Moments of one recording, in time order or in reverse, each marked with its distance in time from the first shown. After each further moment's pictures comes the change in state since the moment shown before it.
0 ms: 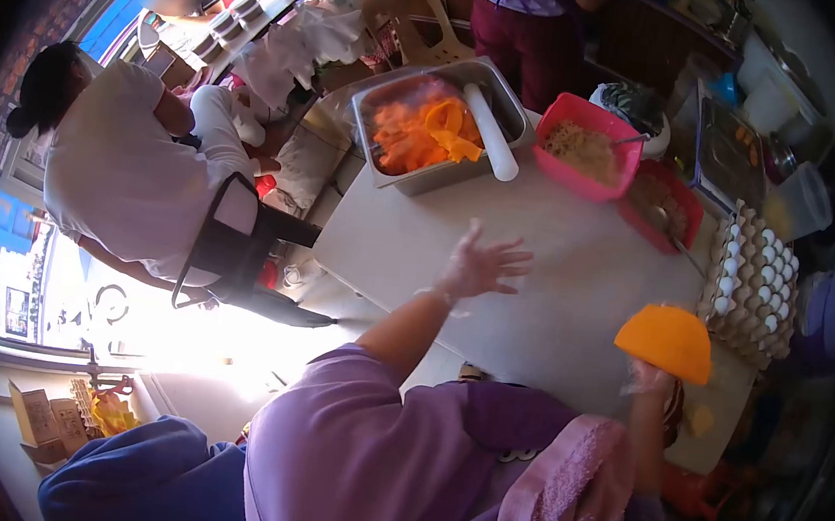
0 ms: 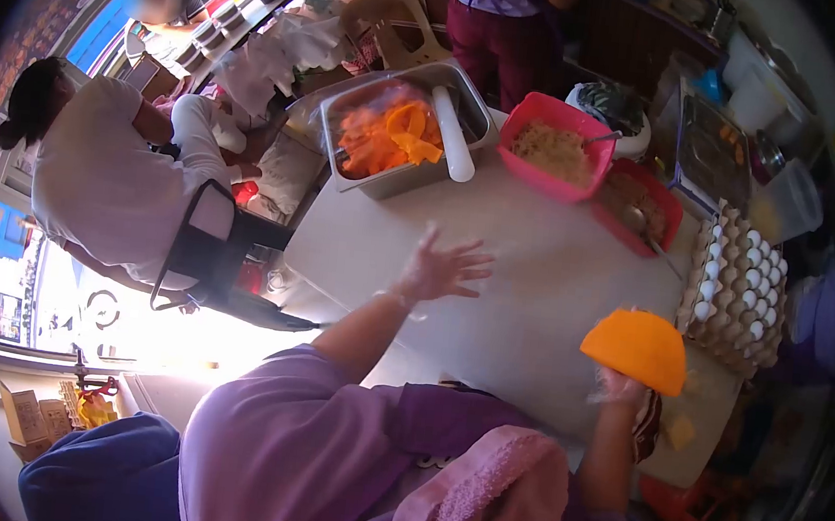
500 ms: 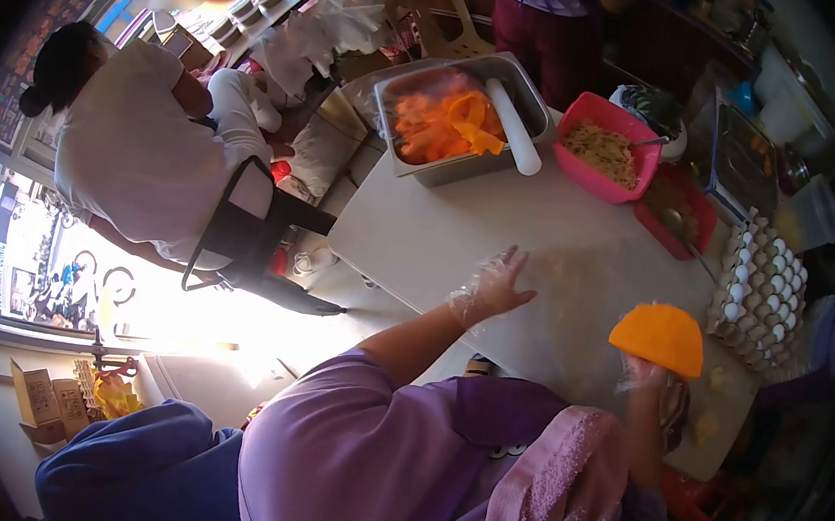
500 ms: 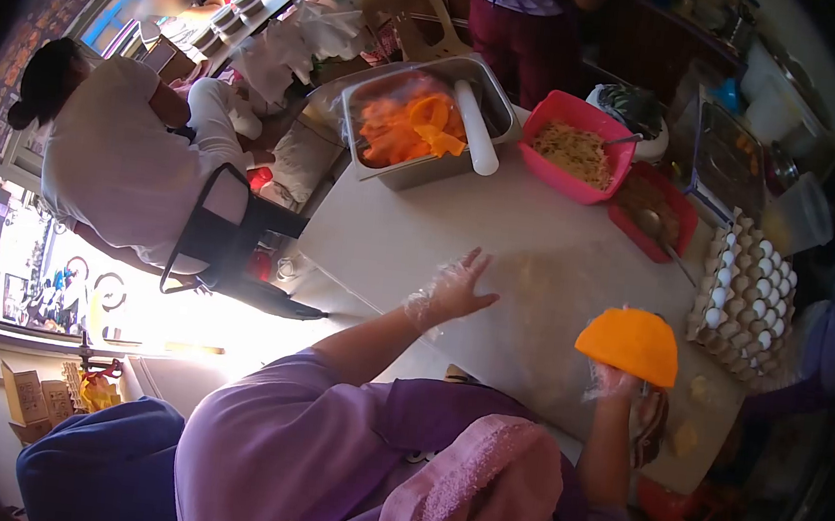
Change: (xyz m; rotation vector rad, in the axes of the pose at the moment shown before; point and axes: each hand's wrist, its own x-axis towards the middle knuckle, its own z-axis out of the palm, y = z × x) left_hand -0.009 -0.049 0.015 1.926 0.663 0.076; right_hand 0.008 0.026 -0.025 0.032 -0.067 0.119
